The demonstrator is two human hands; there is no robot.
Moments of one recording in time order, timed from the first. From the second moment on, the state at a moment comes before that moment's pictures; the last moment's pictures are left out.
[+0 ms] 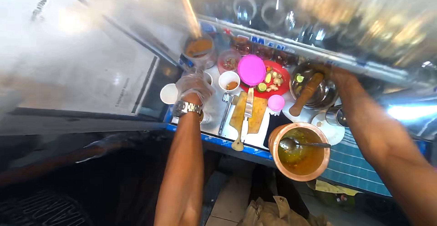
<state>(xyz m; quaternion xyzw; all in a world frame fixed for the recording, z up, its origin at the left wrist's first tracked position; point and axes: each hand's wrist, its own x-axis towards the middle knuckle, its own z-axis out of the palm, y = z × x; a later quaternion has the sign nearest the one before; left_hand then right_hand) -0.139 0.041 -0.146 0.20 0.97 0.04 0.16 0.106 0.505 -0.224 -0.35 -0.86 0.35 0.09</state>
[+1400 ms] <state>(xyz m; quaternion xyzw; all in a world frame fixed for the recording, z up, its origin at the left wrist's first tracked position) 0.052 0.128 -0.142 0.24 0.84 0.48 0.07 0.186 0.325 -0.065 -0.43 -0.57 0.66 0.22</state>
